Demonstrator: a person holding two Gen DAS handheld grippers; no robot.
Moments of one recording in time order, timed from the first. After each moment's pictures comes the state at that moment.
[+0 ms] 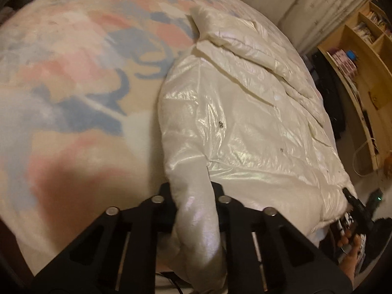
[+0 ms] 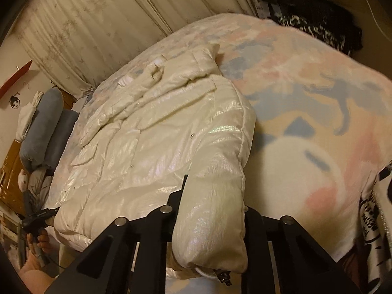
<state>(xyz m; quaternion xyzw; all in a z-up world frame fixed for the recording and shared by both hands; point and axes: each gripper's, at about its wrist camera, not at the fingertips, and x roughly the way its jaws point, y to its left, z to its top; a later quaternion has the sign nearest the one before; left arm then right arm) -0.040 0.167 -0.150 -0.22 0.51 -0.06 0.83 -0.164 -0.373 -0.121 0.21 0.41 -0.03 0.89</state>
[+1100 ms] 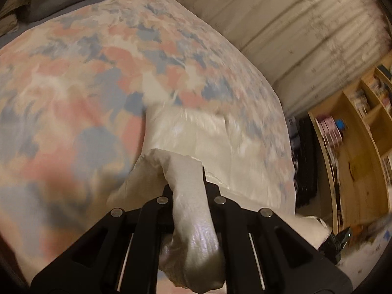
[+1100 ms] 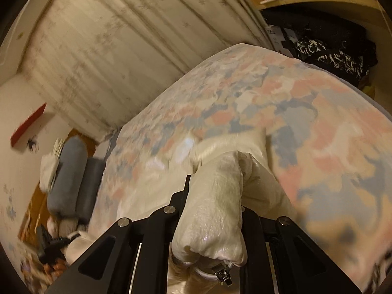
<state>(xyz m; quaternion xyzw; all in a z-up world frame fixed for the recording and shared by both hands) 0.123 0.202 -0.001 -0.35 0.43 -0.02 0.83 0.036 -0.389 0.027 0.30 0.33 -0.02 0.89</state>
